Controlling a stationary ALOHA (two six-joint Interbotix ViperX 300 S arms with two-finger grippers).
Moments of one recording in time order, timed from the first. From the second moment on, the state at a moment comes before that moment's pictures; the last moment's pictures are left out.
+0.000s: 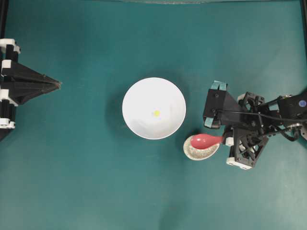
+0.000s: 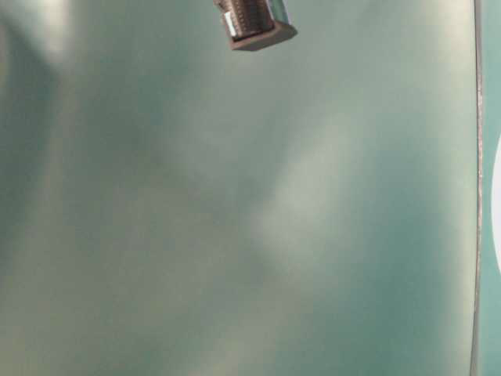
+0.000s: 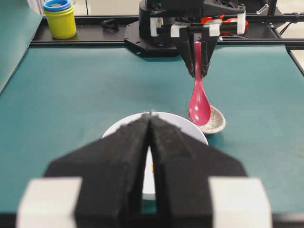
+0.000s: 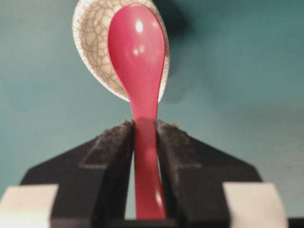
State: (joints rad) left arm 0.04 -0.99 1.18 0.02 -0.12 0.02; right arm 0.17 -0.23 0.73 0.04 0.71 0.43
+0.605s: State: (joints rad) left arm 0.04 -0.98 1.18 0.02 -0.12 0.02; right arm 0.17 -0.23 0.75 0.05 0.65 0.43
